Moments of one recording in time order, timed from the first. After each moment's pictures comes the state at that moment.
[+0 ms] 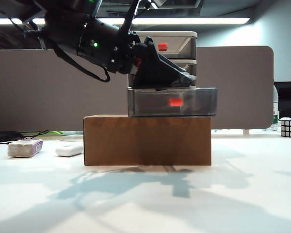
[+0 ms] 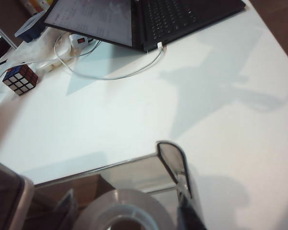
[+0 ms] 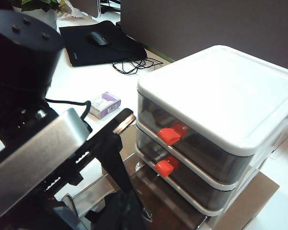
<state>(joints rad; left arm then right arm) -0.64 1.60 0.92 0.28 0.67 0.77 0.48 0.90 0.75 -0.06 -0.31 -0.18</state>
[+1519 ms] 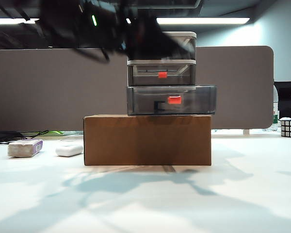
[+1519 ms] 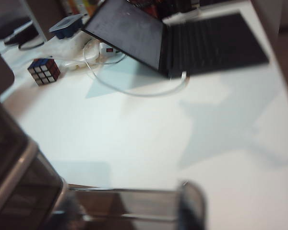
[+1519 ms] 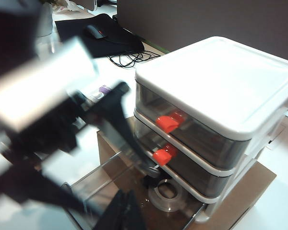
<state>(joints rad) -0.64 1.53 0.92 0.33 0.65 0.41 0.46 0.89 0.75 -0.10 -0.31 -0.18</state>
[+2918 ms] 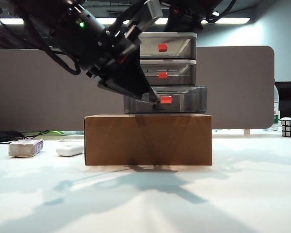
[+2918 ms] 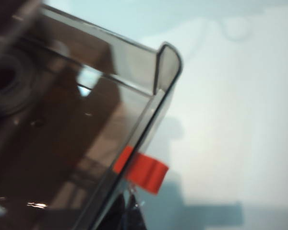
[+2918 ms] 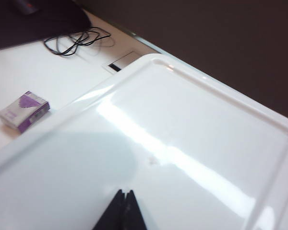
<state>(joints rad) -0.70 1.45 0.89 -0.08 0.31 0.25 0.46 1.58 1.36 -0.18 -0.15 -0.18</state>
